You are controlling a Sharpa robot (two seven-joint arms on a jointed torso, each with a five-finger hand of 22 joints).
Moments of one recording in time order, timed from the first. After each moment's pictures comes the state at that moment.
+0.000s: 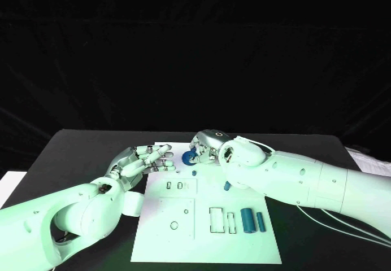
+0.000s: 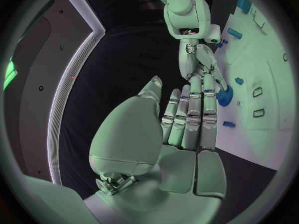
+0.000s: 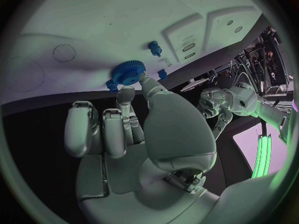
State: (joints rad) left arm 1.16 -0.91 0.01 1.75 0.01 -0.40 0.37; left_hand 1.41 -0.04 0.05 0.18 0.14 0.99 0.20 0.10 0.07 1.09 0.15 0.09 0.07 1.16 0.09 0.19 0.26 0.17 1.03 0.20 0.33 0.15; right arm 1.25 -0.55 -0.01 1.32 -1.61 -0.32 -0.30; right_hand 1.28 -0.11 0.19 0.09 0.11 0.94 0.15 0.06 0.06 1.24 0.06 0.82 0.95 1.47 -0.03 1.45 1.31 0.08 1.40 0.07 1.38 1.18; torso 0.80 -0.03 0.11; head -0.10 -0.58
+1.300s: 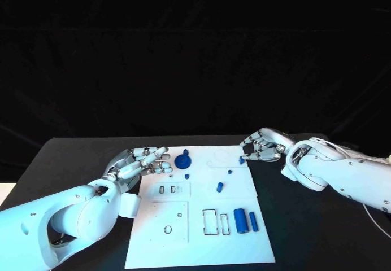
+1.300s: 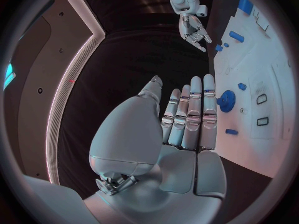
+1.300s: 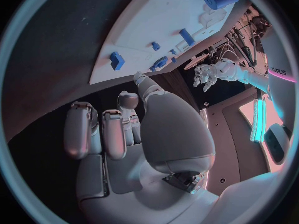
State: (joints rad) left arm 1.16 -0.91 0.01 1.73 0.01 -0.38 0.36; left_hand 1.41 -0.04 0.05 0.18 0.14 0.99 0.20 0.09 0.07 1.09 0.15 0.09 0.07 1.16 0.09 0.19 0.26 0.17 1.03 0.20 0.33 0.15; right arm 1.23 -0.99 0.00 1.39 -1.24 -0.36 0.10; right_hand 1.34 -0.11 0.18 0.05 0.20 0.98 0.14 0.07 0.07 1.28 0.05 0.93 1.04 1.47 -0.03 1.47 1.31 0.08 1.41 0.08 1.39 1.20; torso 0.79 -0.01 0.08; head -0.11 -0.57
